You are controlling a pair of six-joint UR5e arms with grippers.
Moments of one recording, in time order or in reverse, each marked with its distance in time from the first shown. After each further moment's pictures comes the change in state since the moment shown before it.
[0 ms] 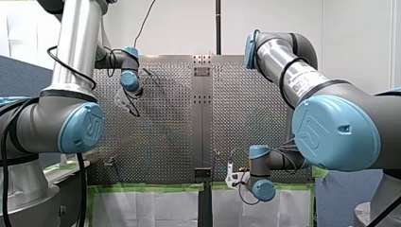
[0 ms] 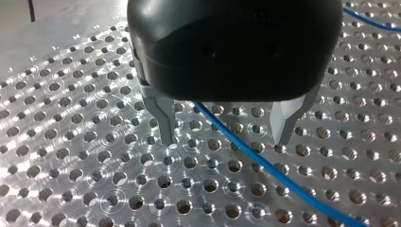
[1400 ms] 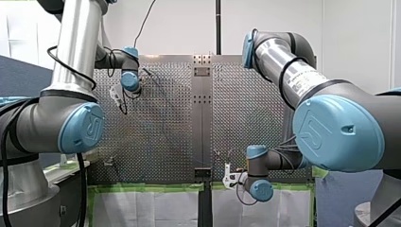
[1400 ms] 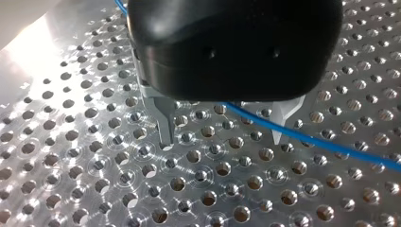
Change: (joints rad) left arm -0.001 0.000 0.000 0.065 -0.034 0.428; right arm 0.023 -0.001 -0.001 0.004 0.008 -0.001
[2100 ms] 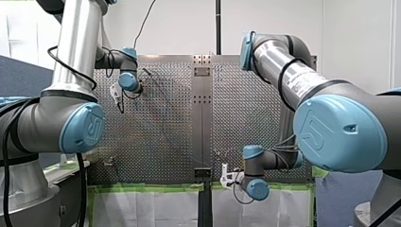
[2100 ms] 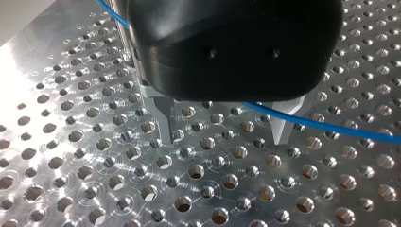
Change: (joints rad) left arm 0.018 -0.001 0.000 0.028 0.084 0.142; right arm 0.017 0.012 -0.048 0.036 0.008 -0.002
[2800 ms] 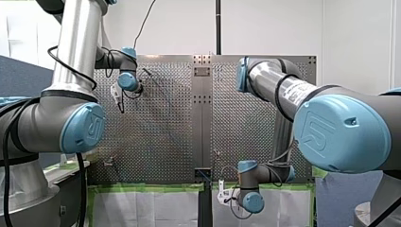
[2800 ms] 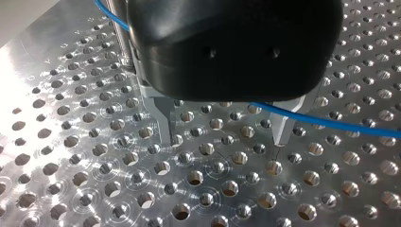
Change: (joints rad) left arm 0.005 0.000 0.000 0.004 0.030 0.002; right arm 0.016 0.183 -0.204 0.158 -0.004 -0.008
